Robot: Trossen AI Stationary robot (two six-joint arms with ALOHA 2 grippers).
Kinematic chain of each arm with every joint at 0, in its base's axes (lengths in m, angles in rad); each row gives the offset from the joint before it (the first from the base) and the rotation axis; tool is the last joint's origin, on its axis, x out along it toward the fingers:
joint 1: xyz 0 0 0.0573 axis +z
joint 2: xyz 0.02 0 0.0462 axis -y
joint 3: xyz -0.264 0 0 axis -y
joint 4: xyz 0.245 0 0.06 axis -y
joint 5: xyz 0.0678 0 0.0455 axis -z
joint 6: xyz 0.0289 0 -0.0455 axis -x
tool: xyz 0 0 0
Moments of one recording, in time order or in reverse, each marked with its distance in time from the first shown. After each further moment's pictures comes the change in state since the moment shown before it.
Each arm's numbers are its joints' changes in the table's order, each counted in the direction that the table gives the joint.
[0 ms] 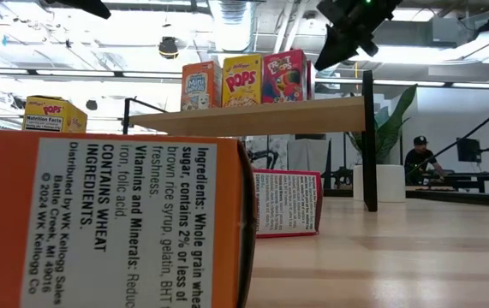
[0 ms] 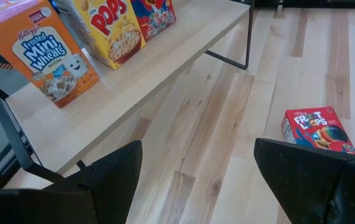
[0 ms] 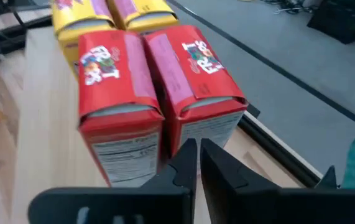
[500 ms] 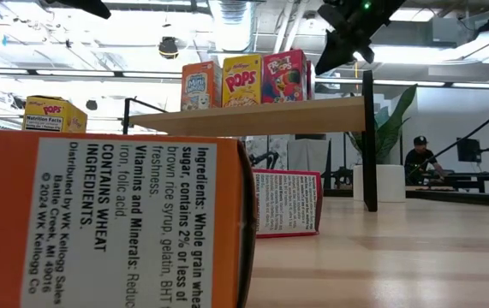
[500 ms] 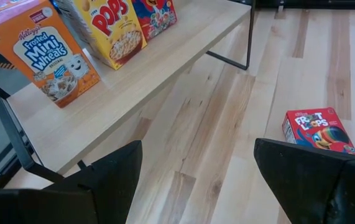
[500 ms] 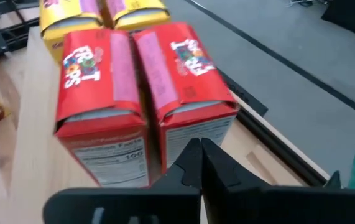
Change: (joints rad) left arm 0.000 0.000 0.000 0.000 -0.003 0.002; right arm -0.080 -0.003 0.000 0.011 -0.108 0.034
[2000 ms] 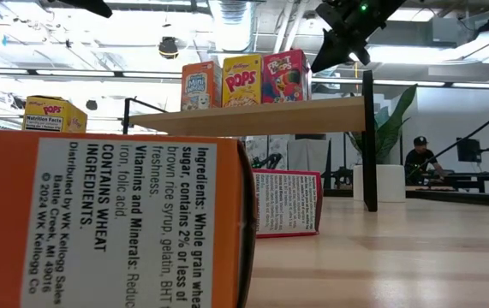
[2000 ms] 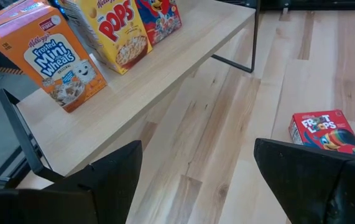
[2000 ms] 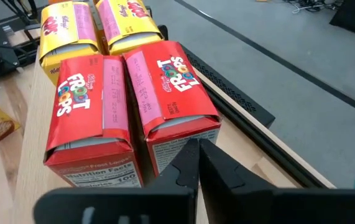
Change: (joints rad) left arm 0.000 0.000 0.000 -0.002 -0.026 -0.018; right arm -0.058 0.000 0.000 0.056 -0.076 0.025
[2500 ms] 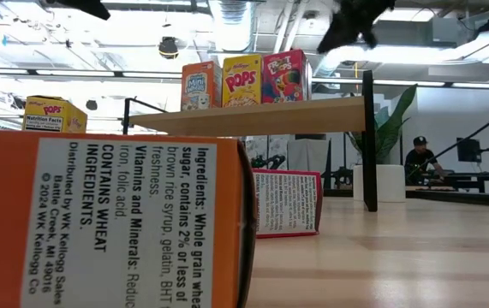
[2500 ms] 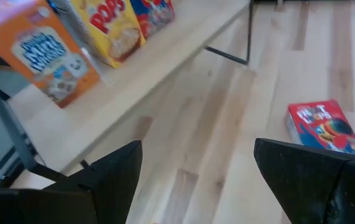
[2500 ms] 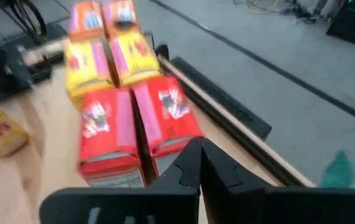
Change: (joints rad) left arm 0.000 0.000 0.000 -0.012 0.043 -0.003; right arm 0.013 0.059 0.101 -0.115 0.001 -0.004
